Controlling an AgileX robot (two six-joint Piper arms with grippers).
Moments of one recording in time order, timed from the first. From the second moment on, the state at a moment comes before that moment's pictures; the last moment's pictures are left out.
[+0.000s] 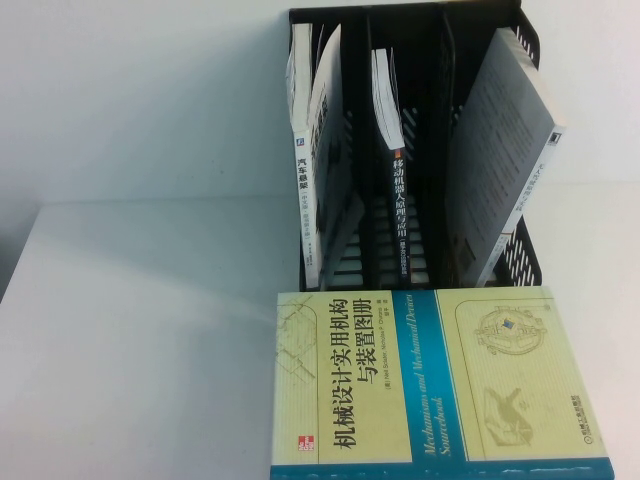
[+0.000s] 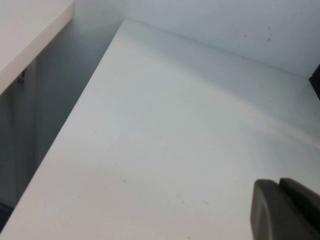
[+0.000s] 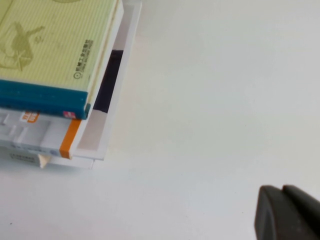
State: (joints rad) right arm 0.33 0.16 -0.50 -0.17 1.17 0.16; left arm -0.01 -0.01 0.02 0.07 0.37 -0.48
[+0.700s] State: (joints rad) right arm 0.03 0.04 -0.19 -0.25 0.26 0.15; left arm -0.01 -0.01 0.02 0.07 0.37 -0.48
